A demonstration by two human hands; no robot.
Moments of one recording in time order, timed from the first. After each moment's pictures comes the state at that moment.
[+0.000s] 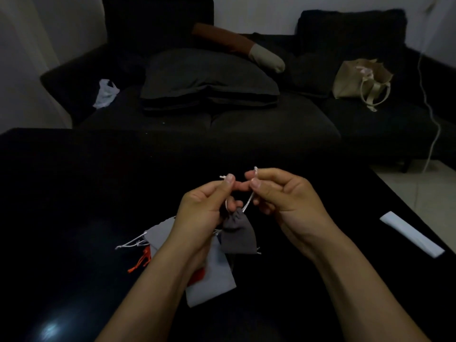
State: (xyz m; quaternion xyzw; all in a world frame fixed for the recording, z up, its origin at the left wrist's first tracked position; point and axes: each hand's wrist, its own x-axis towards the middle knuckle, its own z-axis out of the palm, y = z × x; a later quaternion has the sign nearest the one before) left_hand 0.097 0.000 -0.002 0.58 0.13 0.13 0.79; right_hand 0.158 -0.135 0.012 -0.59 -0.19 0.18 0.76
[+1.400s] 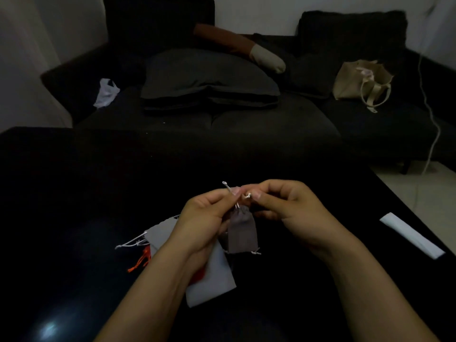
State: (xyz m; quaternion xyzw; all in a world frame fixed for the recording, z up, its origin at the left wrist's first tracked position) left_hand 0.097 -0.001 -0.005 0.52 0.16 0.06 0.84; right_hand 0.166 -0.144 0.010 -0.69 -0.21 0.23 0.66
